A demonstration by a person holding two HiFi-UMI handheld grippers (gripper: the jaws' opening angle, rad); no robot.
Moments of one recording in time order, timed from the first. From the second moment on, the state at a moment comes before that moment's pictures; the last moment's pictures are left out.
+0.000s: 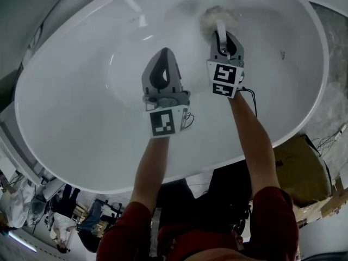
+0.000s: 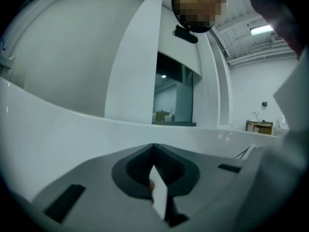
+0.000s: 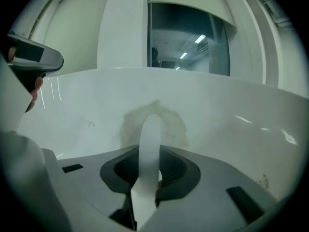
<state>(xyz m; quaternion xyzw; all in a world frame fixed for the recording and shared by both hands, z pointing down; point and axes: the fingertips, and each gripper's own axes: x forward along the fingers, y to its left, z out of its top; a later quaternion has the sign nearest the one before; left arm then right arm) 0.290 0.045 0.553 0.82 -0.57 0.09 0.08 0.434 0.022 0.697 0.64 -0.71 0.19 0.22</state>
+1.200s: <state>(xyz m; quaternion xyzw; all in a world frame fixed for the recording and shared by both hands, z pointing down) 0.187 0.166 0.124 0.76 -0.65 0.01 0.03 0.330 0.141 0.157 0.53 -0.84 0.08 0.10</state>
